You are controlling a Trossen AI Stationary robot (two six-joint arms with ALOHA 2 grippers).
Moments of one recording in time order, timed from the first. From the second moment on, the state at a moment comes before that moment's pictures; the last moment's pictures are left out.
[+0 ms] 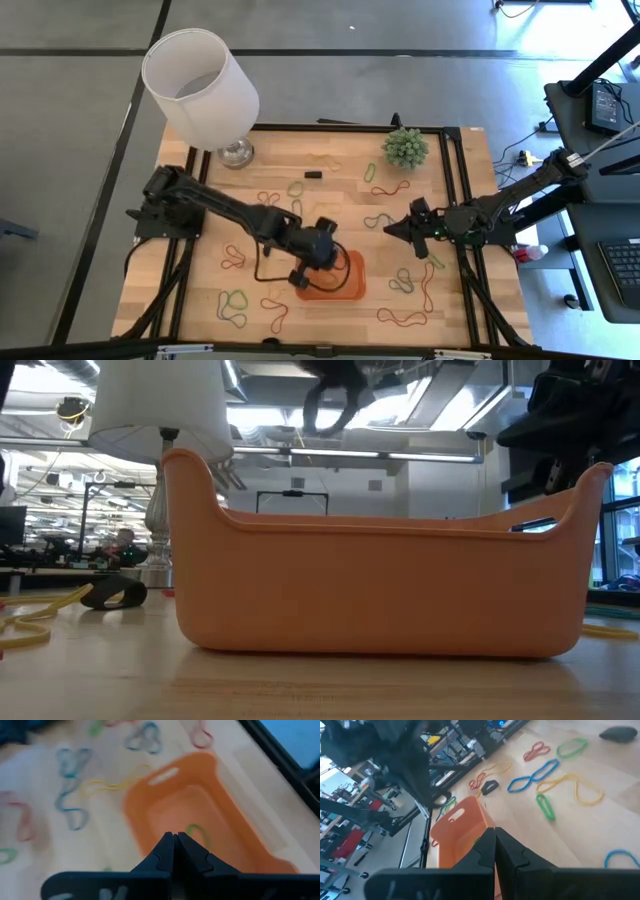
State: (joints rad) left arm -0.31 1.83 1.57 -0.65 -0.07 0.20; right arm 0.46 0.77 0.24 0.26 0.42 0.83
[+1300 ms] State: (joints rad) left arm -0.34 2.03 1.57 -0.65 -0.05 0.10; right arm 0.52 0.84 0.24 0.24 0.42 0.89
